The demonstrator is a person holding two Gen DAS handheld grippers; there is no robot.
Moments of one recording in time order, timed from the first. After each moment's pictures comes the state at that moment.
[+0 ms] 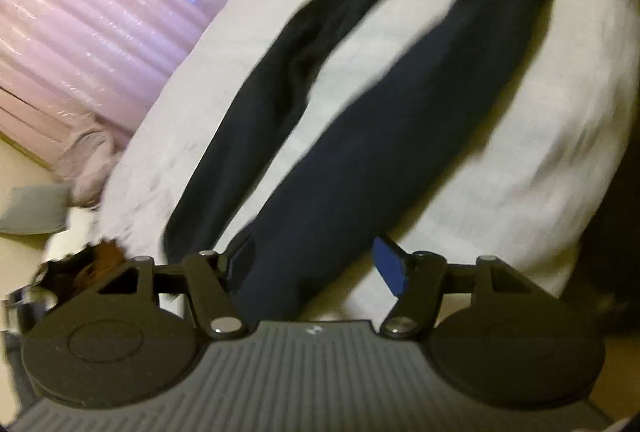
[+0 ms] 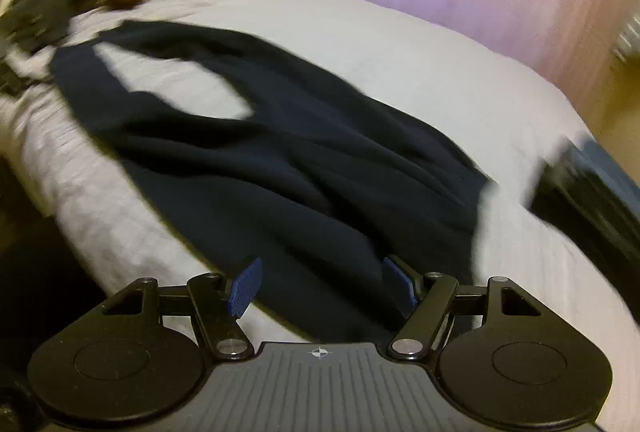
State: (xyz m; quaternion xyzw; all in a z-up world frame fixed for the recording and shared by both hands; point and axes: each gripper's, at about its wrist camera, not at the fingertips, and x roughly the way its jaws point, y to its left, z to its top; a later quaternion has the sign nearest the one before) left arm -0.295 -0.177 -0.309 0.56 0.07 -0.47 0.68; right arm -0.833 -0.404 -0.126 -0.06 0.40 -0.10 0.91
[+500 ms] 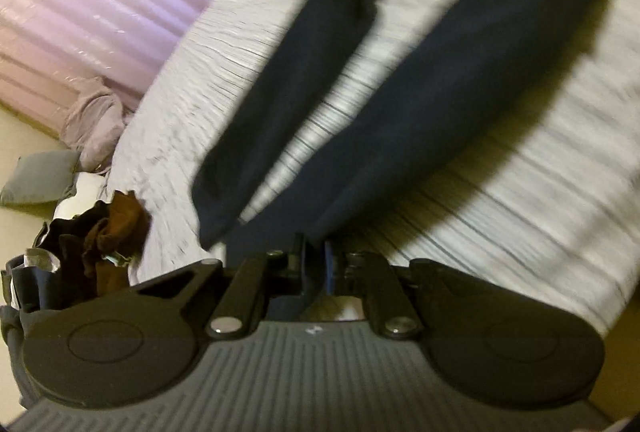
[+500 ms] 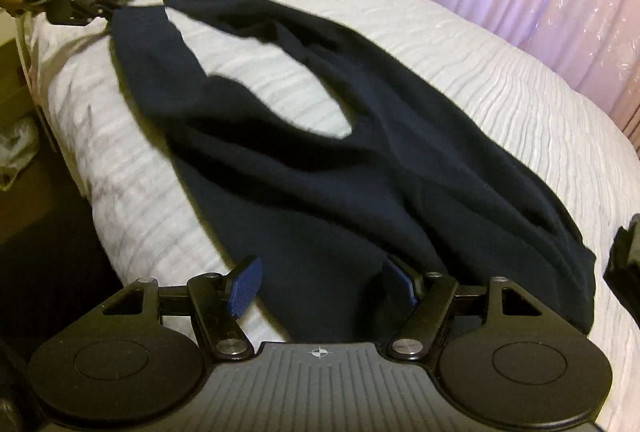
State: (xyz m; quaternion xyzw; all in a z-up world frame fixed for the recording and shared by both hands) left arm -0.197 -0.186 -0.301 0.54 0.10 -0.46 0.70; right arm -0.760 -0.374 -0.160 -0.09 0.42 -0.02 0.90
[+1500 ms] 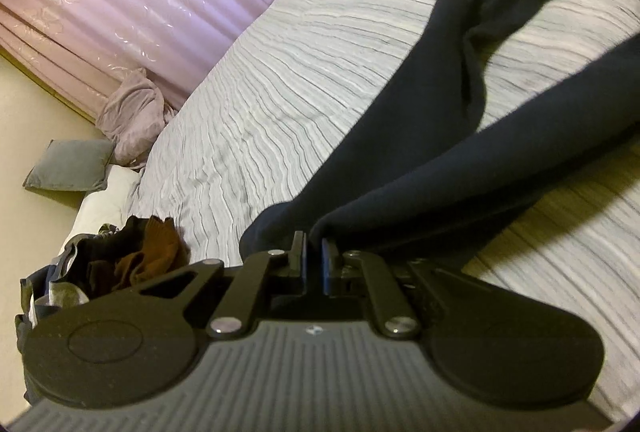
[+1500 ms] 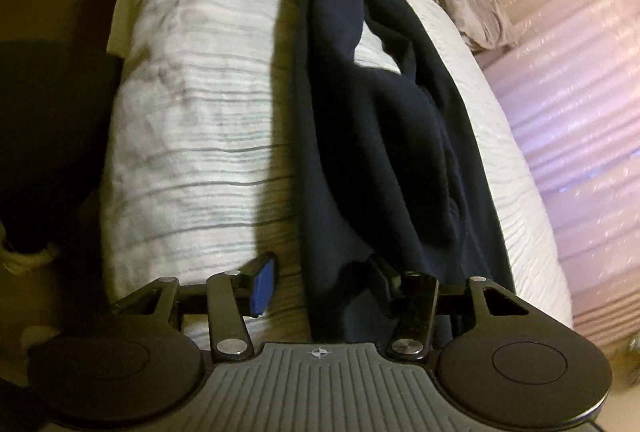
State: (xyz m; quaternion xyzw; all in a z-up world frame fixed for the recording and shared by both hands) left arm -0.181 -0.248 -0.268 0.52 0.09 -0.42 0.74; right arm -0.750 -0.293 -0.243 -0.41 0.39 0.05 0.82
